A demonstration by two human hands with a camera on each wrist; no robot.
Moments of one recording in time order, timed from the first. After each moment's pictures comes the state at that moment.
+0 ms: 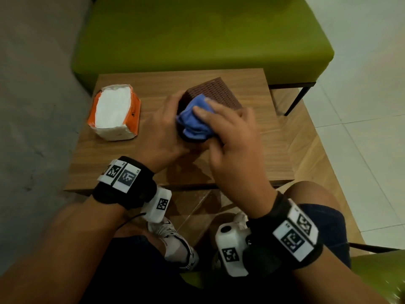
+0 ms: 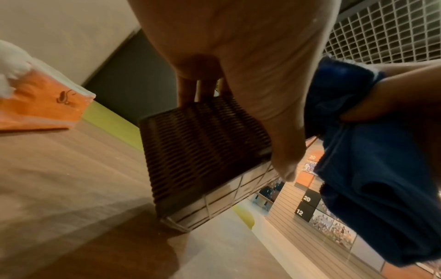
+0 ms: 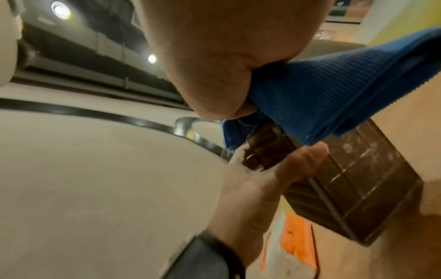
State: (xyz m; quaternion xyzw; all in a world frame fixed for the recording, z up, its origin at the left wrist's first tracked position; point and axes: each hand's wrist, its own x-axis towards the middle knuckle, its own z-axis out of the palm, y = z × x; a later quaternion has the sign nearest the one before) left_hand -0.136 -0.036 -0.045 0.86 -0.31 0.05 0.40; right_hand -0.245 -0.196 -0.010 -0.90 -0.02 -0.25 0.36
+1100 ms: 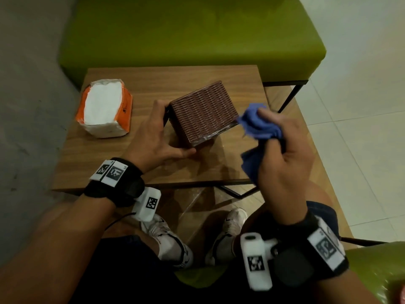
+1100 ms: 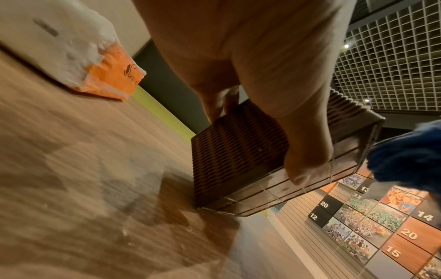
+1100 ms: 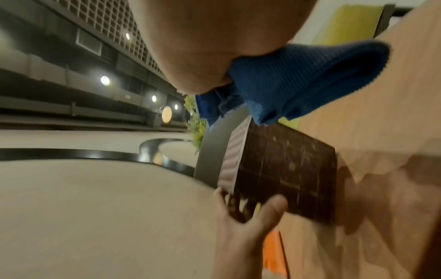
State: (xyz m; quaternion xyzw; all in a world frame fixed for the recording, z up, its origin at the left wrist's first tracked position) left_hand -0.129 -0.022 -0.073 0.84 -0.30 -0.05 0.45; right_hand -0.280 -0.250 -0.034 -0.81 0.13 -0.33 0.47
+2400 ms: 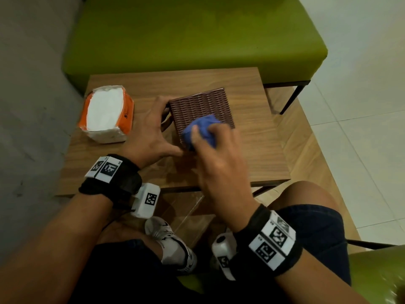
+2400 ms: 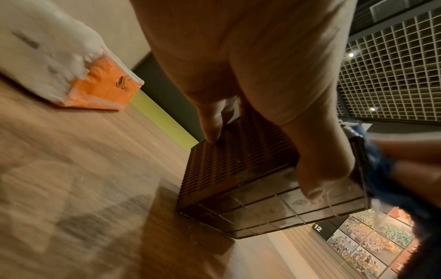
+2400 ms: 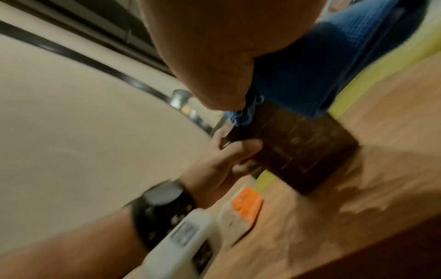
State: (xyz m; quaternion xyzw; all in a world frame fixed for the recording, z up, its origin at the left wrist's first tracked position) left_hand -0.116 -0.025 -0.057 0.82 -0.28 -0.10 0.49; right_hand -0.256 -0.181 -0.045 -0.95 0.00 -0.23 0.20
